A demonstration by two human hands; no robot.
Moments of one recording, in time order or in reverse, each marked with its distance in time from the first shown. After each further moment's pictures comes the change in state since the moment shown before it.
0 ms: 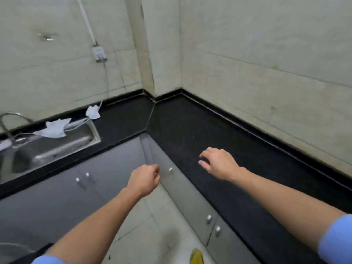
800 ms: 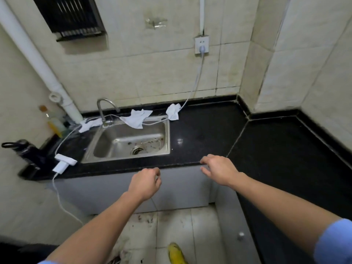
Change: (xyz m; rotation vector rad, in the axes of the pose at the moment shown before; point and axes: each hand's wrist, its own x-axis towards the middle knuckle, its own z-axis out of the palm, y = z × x) left_hand 0.125 -0.283 -0.039 0.068 0.021 -0.611; right_hand 0.421 -0.167 0.094 0.111 -0.172 -0.530
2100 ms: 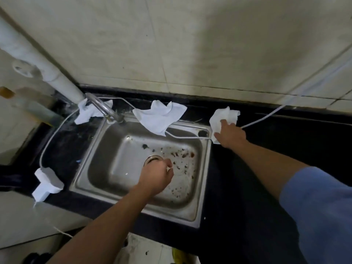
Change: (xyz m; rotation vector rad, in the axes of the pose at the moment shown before) left_hand 0.403 -0.182 0.053 -0.189 -0.205 -0.311; right_hand 0.601 0.089 0.124 0.077 -0.377 0.208
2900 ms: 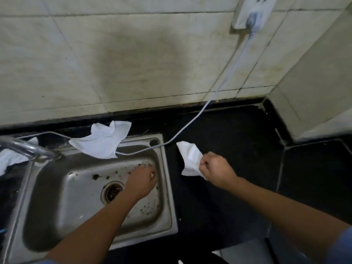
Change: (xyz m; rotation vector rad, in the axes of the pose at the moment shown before) left_hand 0.056 0.029 0.036 -0.053 -0.156 0.345; right_hand -0.183 0.047 0.004 0.311 0.234 0.048
